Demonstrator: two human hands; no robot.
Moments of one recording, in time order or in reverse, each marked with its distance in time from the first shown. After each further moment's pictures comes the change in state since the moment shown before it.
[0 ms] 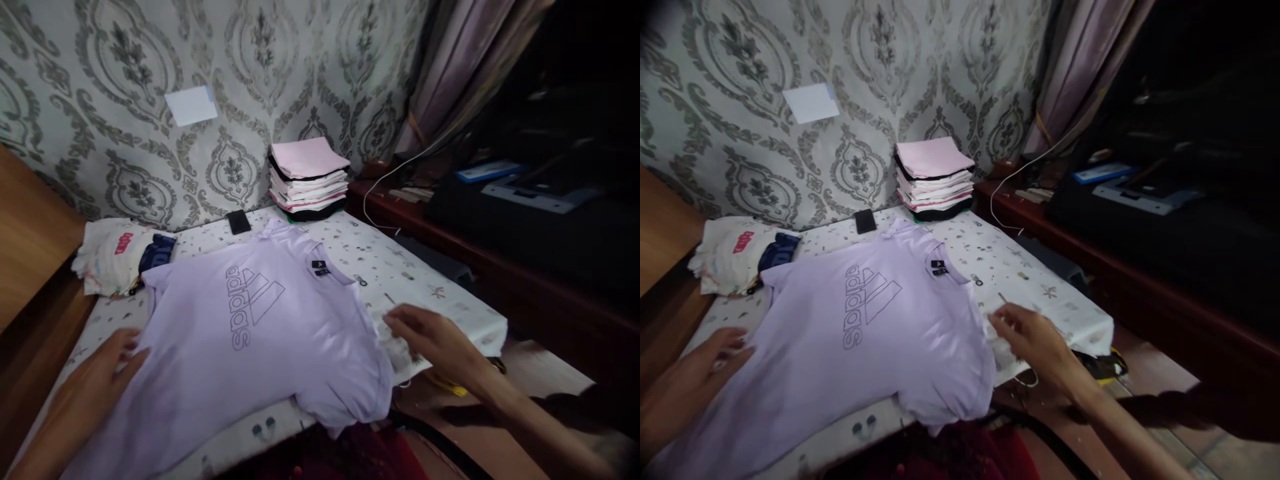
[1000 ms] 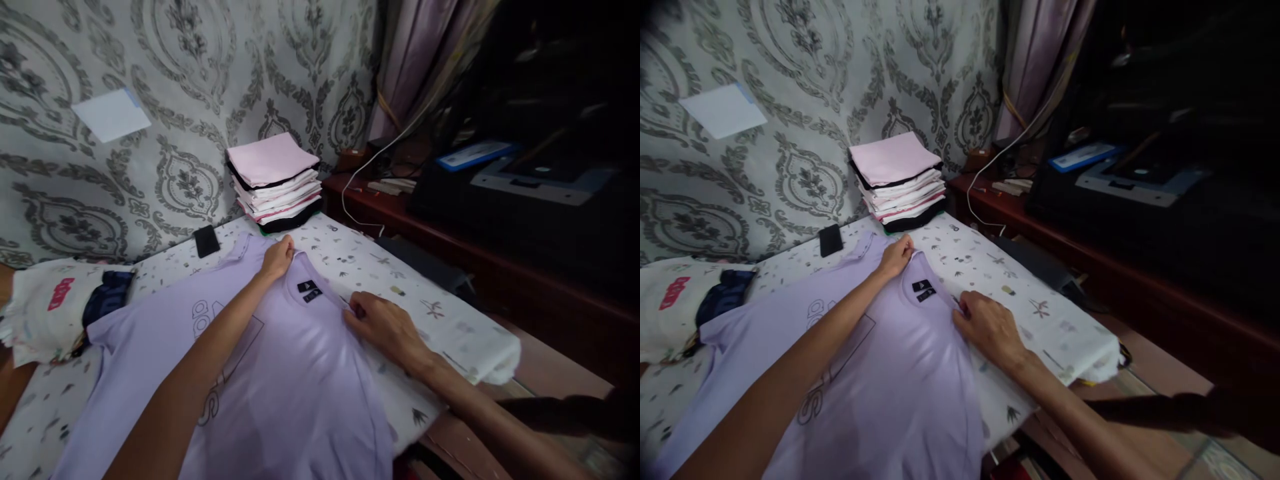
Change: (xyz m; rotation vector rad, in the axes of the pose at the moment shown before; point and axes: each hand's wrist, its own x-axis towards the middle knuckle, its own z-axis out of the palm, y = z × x) left_hand 0.208 0.375 0.239 -0.188 -0.294 0.679; right_hand 0.087 0.003 -0.004 -0.388 0.100 0.031
